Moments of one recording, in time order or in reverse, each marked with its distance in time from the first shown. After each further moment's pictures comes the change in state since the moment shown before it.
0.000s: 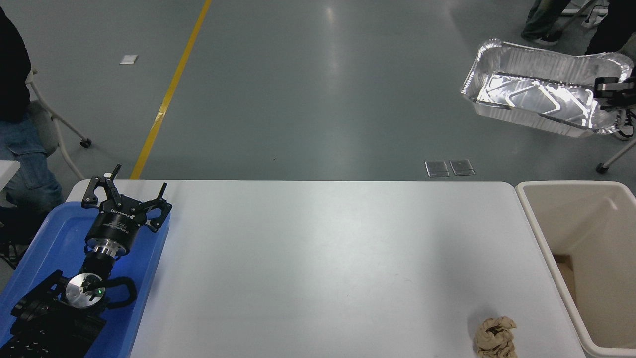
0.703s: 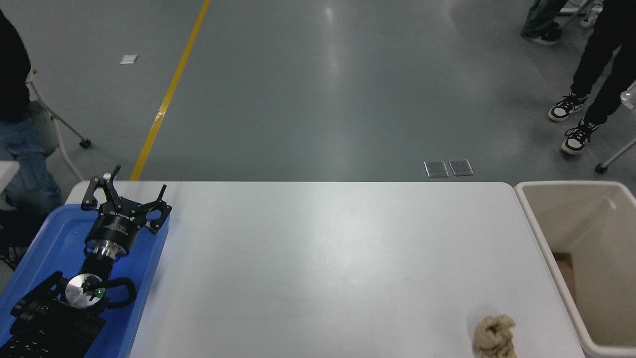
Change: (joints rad) left arm 0.000 0.000 -0.001 0.000 0.000 0.000 -0.001; right arm -0.950 -0.439 0.516 -0.731 -0.094 -0.161 0.020
